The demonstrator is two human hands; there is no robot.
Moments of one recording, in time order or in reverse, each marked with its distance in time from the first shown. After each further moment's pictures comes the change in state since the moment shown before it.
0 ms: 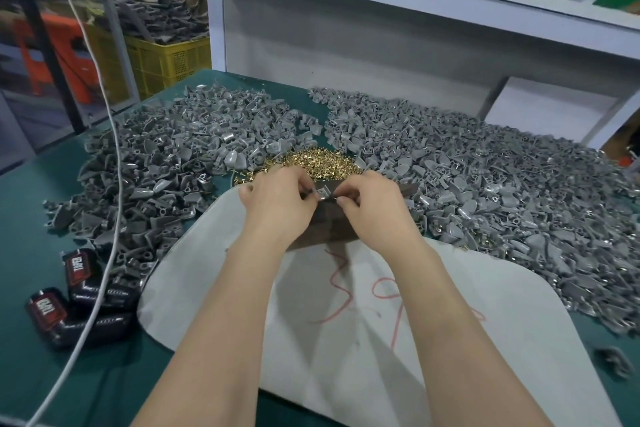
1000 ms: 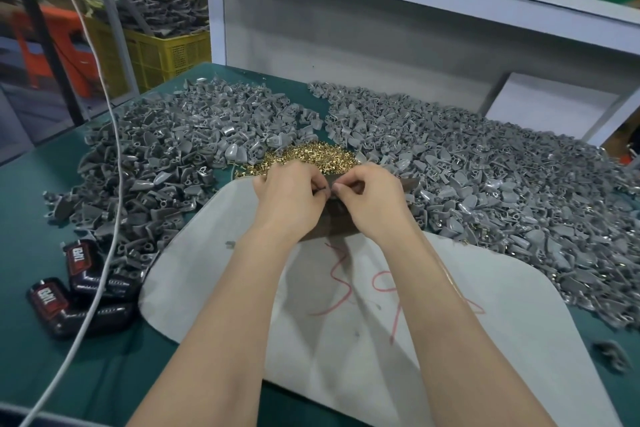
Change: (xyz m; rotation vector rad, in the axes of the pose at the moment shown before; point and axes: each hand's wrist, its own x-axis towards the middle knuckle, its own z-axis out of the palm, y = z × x) left_hand -0.004 0.010 0.001 -0.006 -0.035 0.078; right_hand 0.006 0.005 0.013 0.252 0.122 0.060
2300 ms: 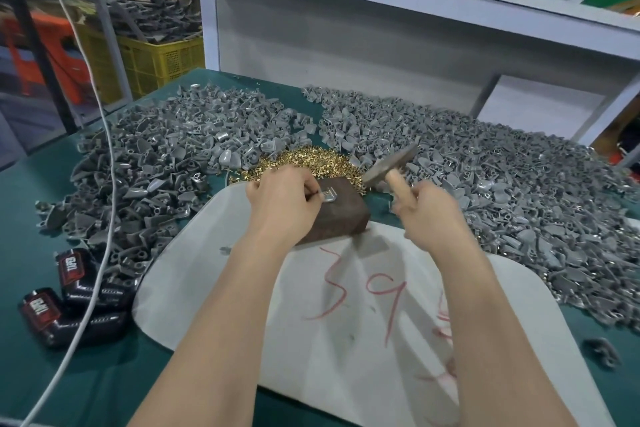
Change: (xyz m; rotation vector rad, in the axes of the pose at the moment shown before) left_hand -0.001 0.001 0.000 -0.004 0.001 -0.012; right_hand -0.013 0.032 -0.055 -0.207 -0.064 0.406
